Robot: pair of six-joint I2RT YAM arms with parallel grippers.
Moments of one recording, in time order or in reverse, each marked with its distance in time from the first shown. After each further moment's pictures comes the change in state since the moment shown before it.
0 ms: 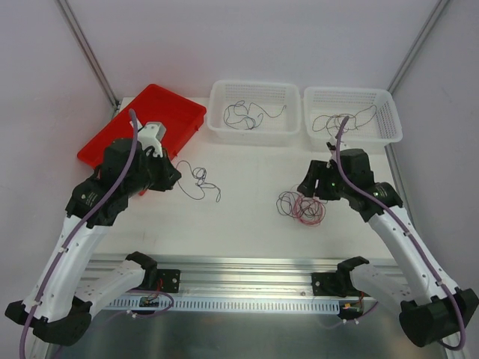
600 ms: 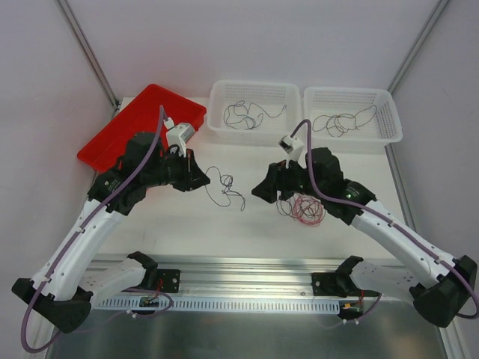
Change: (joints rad) left arm -0.052 0.097 -0.068 0.188 0.367 -0.038; right arm 0.365 0.044 0.009 0.401 -0.192 0.018
